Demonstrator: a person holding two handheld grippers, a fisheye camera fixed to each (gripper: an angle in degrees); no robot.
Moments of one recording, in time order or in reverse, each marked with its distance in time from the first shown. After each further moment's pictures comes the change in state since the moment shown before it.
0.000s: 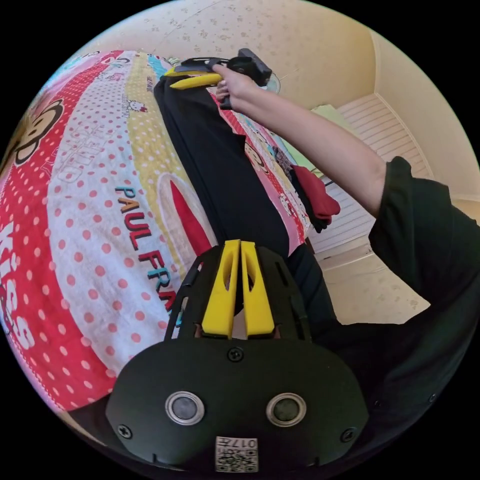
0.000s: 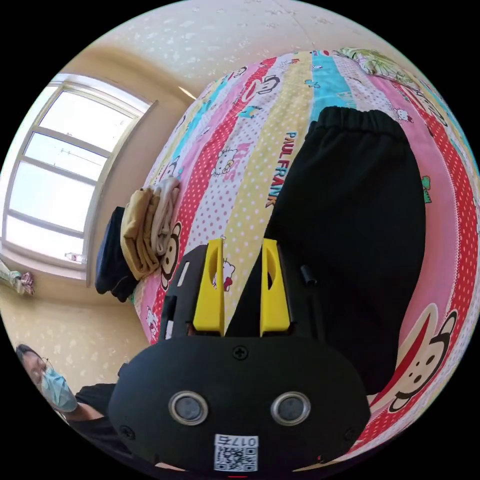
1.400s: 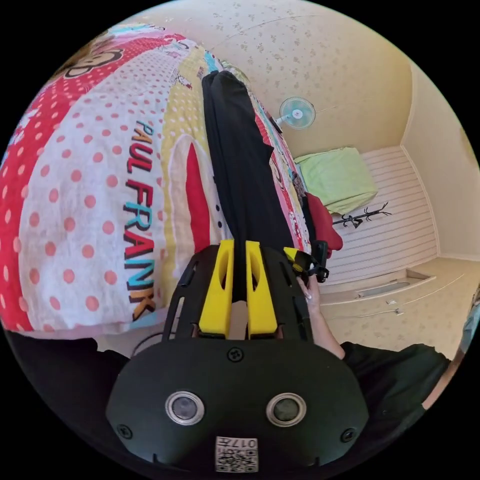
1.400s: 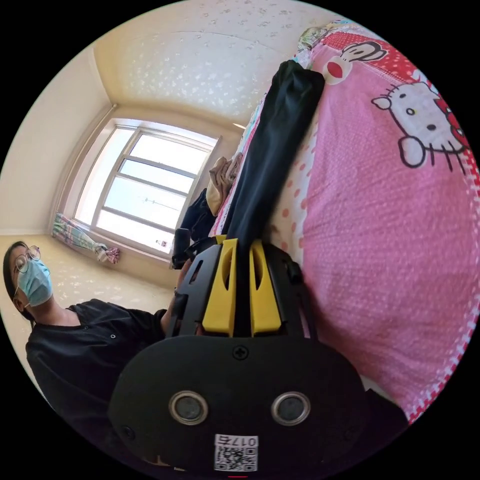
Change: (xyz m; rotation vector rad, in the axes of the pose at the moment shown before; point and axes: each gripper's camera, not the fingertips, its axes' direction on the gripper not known) left arm 0.017 0.035 0.021 0.077 0.104 -0.269; right arm -0.001 0.530 -0.069 0.226 -0.534 0.095
